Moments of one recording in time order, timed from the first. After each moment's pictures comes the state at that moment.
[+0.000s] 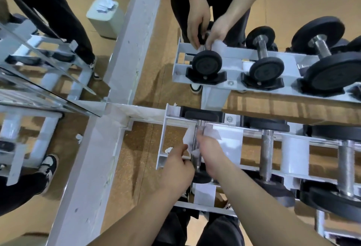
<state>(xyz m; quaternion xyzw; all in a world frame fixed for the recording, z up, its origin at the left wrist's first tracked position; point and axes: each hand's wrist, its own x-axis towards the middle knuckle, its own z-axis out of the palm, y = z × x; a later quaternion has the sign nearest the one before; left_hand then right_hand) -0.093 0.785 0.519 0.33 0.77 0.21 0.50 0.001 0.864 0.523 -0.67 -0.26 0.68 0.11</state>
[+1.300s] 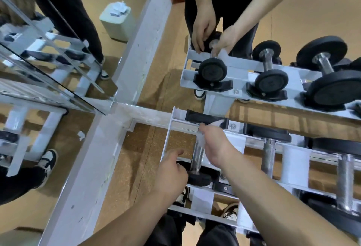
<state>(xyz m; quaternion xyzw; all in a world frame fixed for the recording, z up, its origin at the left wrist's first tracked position) -0.110 0.768 0.537 0.37 0.78 0.21 0.46 -0.017 0.890 0.554 -0.67 -0.26 0.68 0.15</state>
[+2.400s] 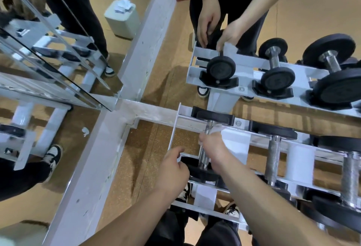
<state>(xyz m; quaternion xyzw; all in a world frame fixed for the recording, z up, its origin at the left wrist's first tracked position) -0.122 0.755 0.532 0.32 0.78 0.23 0.48 -0.021 0.869 0.517 -0.72 -0.35 0.59 0.12</state>
